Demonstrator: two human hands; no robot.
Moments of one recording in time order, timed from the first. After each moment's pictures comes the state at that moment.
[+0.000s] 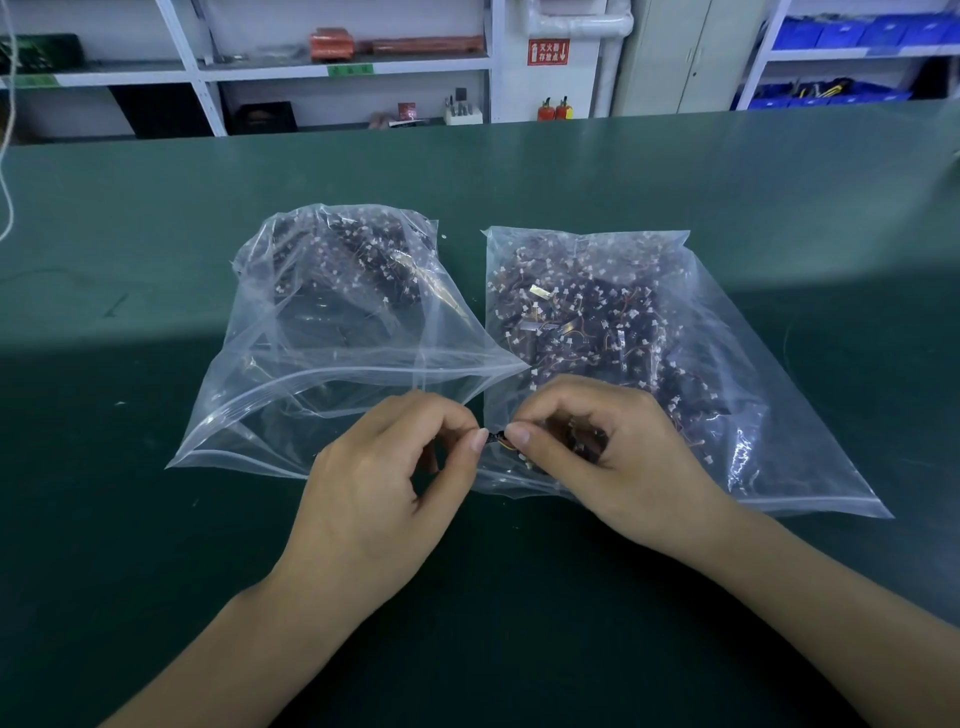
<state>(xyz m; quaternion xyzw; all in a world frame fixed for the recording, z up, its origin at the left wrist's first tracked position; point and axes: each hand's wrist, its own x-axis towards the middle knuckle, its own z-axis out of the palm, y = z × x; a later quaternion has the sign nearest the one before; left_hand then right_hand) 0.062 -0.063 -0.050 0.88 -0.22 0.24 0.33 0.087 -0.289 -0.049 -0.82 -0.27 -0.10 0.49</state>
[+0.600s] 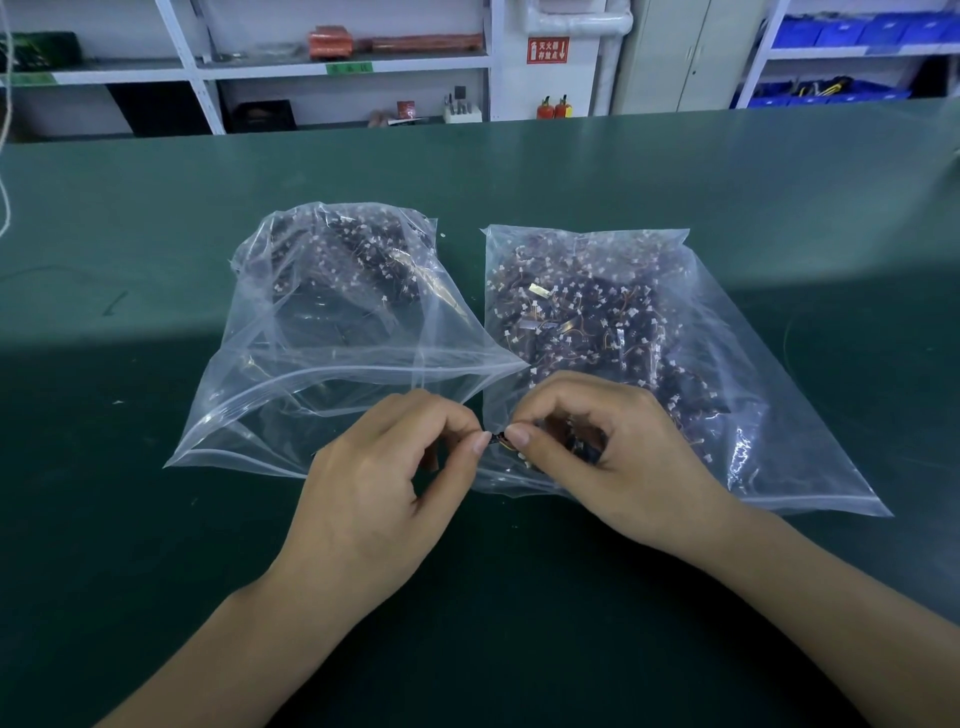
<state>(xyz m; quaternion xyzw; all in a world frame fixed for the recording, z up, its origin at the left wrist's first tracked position) 0.062 -0.062 -0.049 0.88 -0.24 0.24 0.32 0.087 -0.290 -0.047 -0.82 -0.28 -0.10 0.49</state>
